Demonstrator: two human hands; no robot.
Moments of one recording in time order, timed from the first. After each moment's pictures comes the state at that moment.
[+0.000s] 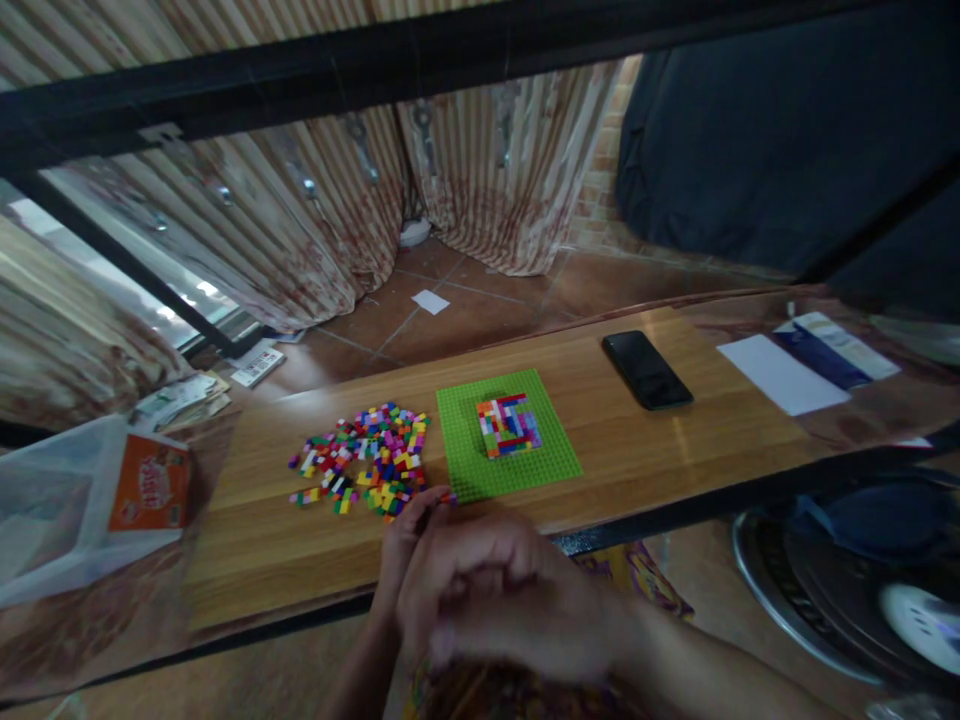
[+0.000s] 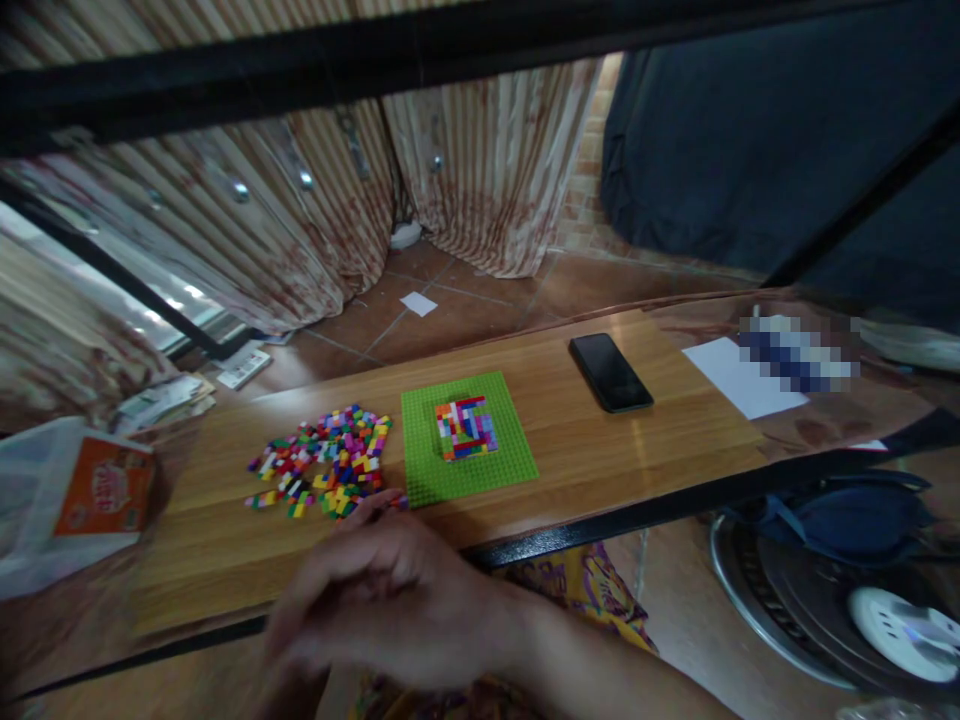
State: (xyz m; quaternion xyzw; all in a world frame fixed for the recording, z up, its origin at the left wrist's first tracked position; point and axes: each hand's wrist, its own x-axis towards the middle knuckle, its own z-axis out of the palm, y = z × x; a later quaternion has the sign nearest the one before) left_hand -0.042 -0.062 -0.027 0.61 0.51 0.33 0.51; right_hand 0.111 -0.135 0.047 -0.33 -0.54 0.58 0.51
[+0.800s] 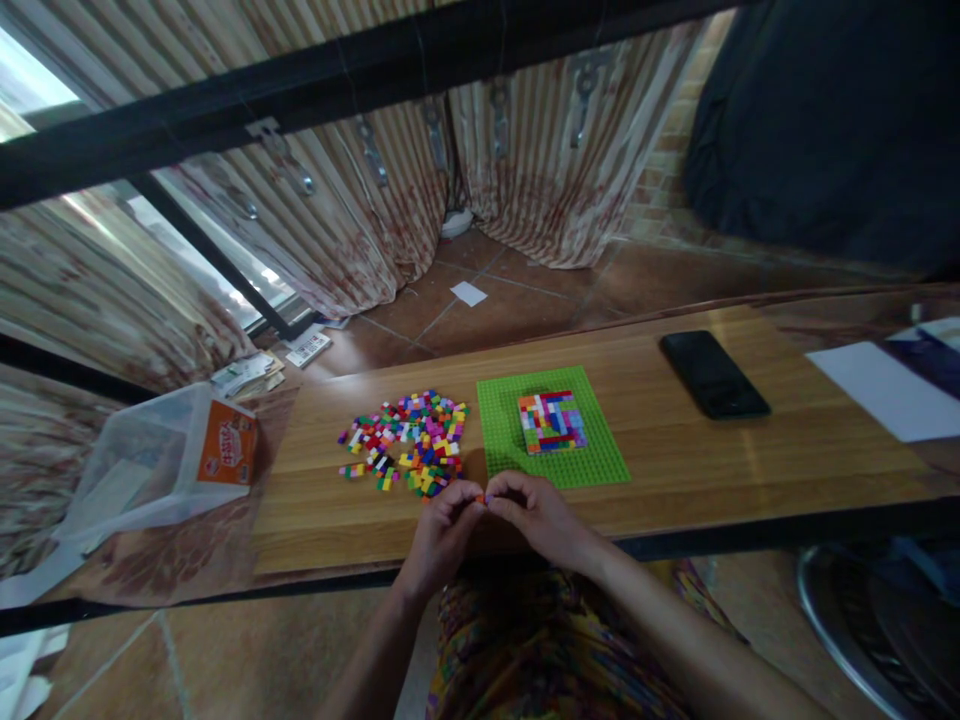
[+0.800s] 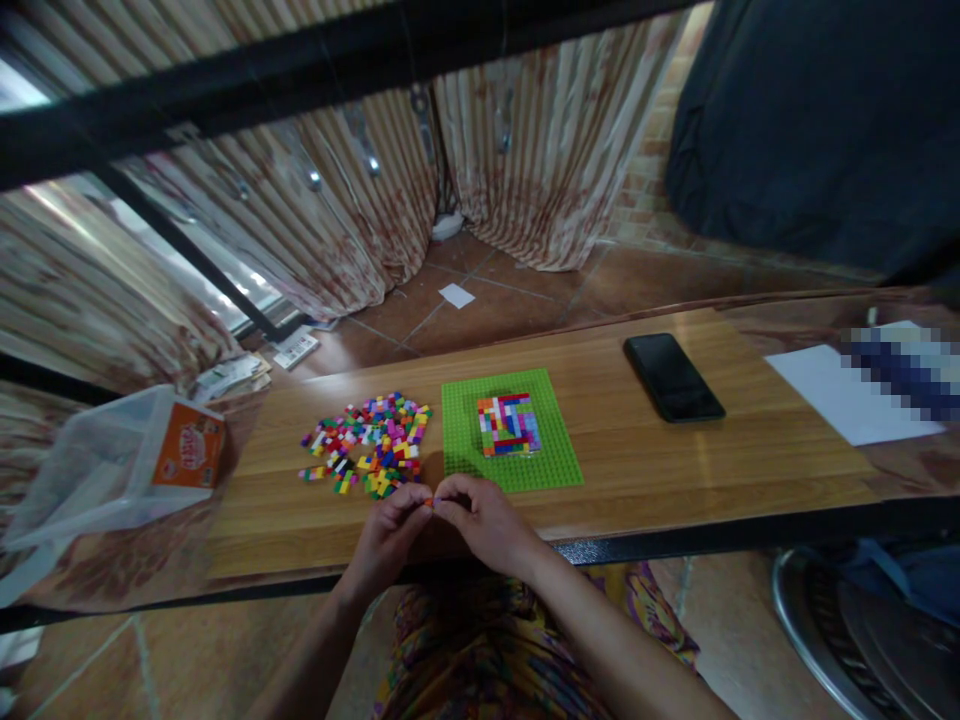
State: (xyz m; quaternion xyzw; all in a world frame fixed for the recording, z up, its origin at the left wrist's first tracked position) left_hand -0.054 -0.060 -0.016 0.63 0.43 0.29 0.58; right_hand 0.114 -0.091 -0.018 -0.51 -0.54 0.53 0.42
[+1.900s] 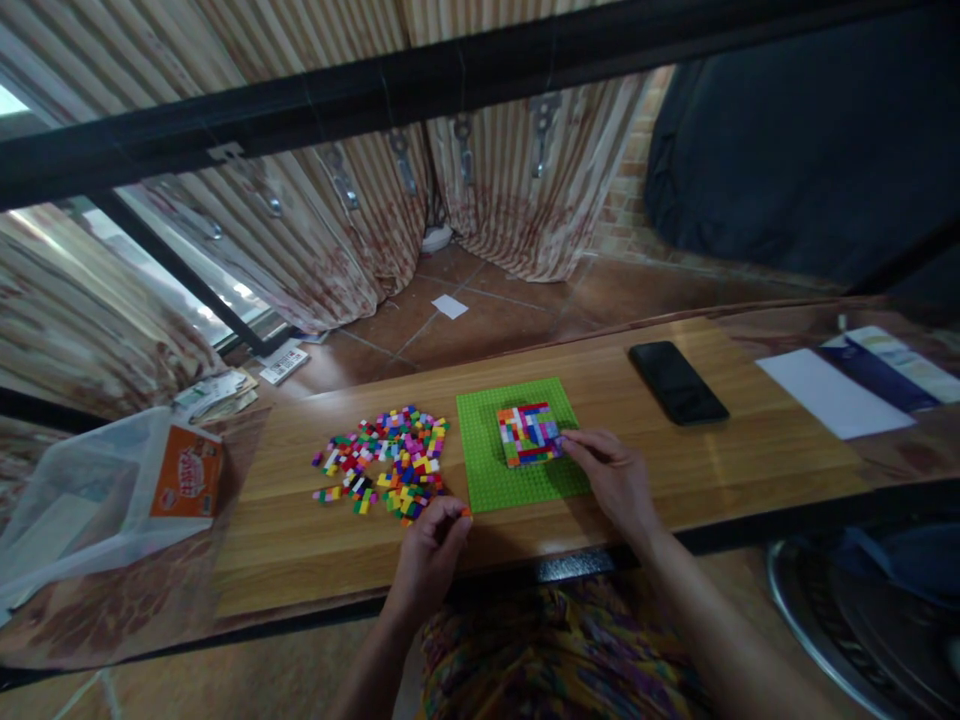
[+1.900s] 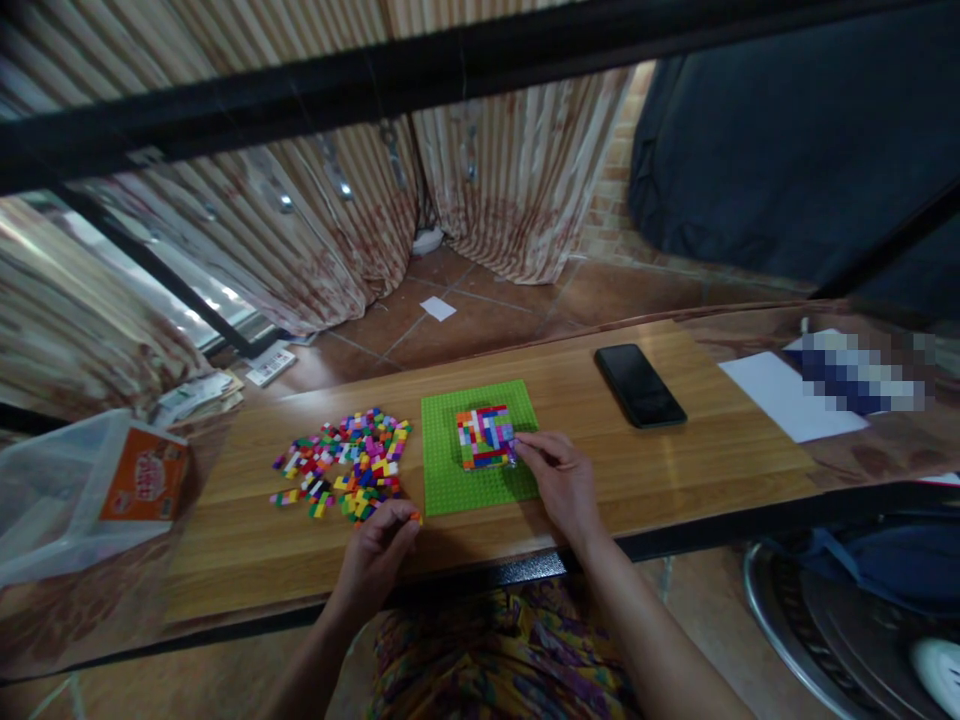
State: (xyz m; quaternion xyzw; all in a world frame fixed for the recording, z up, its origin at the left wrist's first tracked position) left_hand -0.048 -0.064 -0.023 0.64 0.47 0.28 0.53; right_hand 0.212 -0.086 -0.039 -0.64 -0.38 0.25 0.62
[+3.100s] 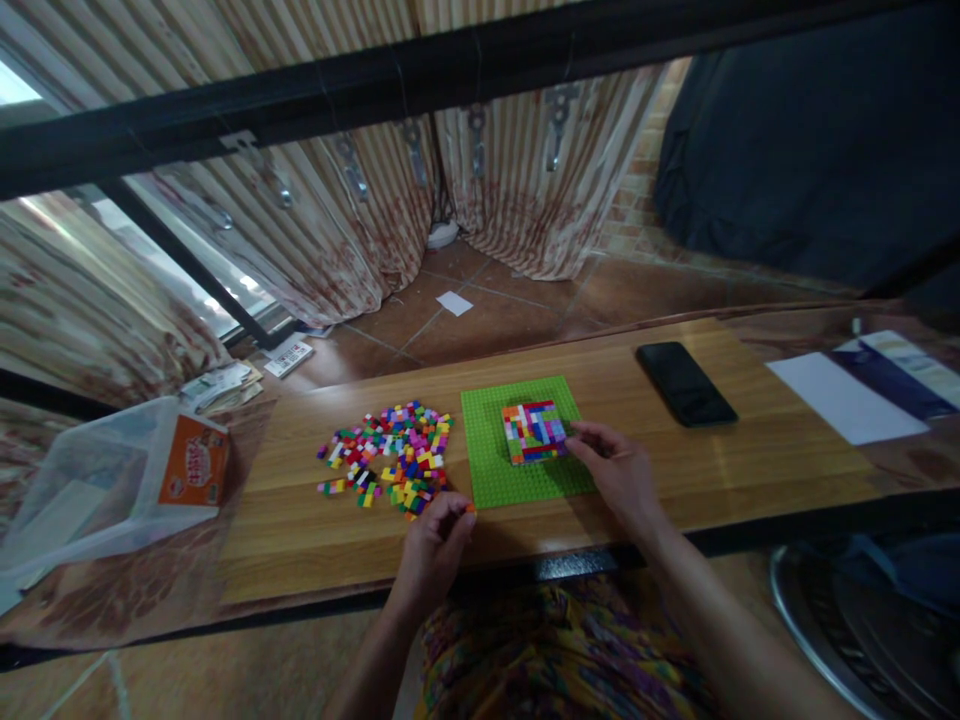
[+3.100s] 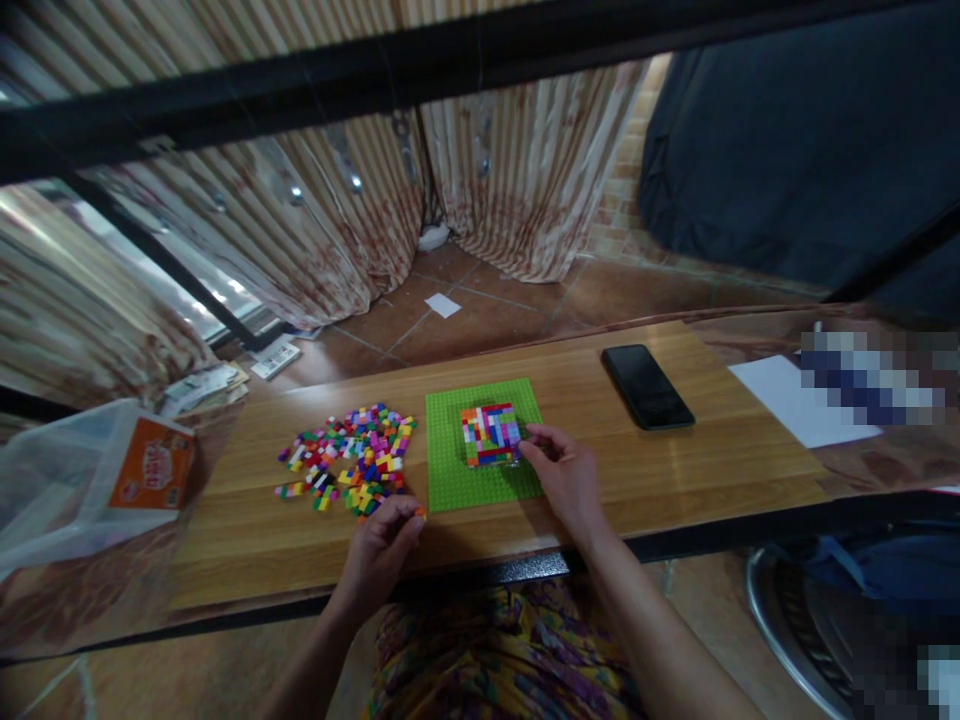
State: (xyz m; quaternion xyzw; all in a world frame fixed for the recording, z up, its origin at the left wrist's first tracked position) left_hand -0.048 -0.066 -0.024 0.64 0.48 0.28 0.52; right_hand 0.215 -0.081 -0.034 -0.68 -0.33 0.30 0.58
